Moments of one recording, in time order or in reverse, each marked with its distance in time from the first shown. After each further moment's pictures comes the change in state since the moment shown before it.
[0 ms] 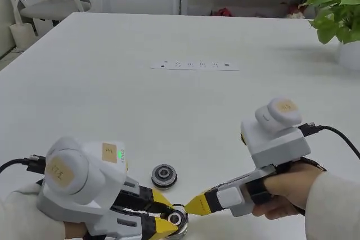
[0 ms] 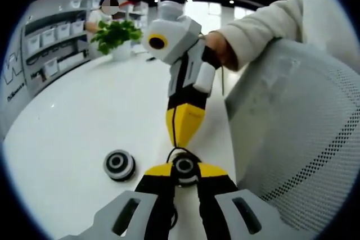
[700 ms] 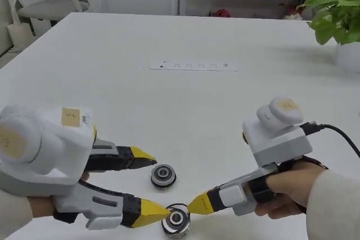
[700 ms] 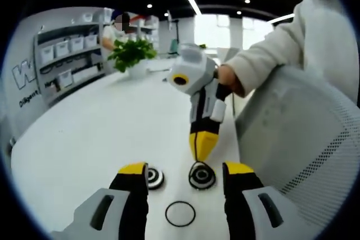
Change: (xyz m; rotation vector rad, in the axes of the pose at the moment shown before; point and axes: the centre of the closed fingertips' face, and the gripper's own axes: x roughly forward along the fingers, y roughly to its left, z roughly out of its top) left arm -0.047 0.019 0.040 0.012 -0.113 0.108; right arm -0.005 -0.002 -0.001 0.016 0.005 -0.013
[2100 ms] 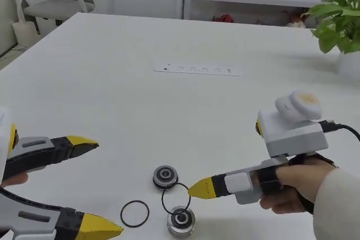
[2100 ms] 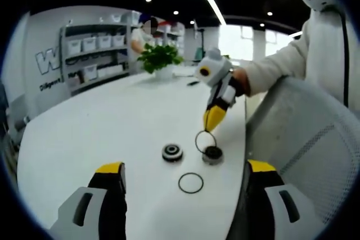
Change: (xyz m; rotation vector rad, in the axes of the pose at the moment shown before) left arm -0.061 0.018 -0.027 -0.121 -0.069 0.158; right arm -0.013 0.016 0.027 0.020 -0.115 0.029
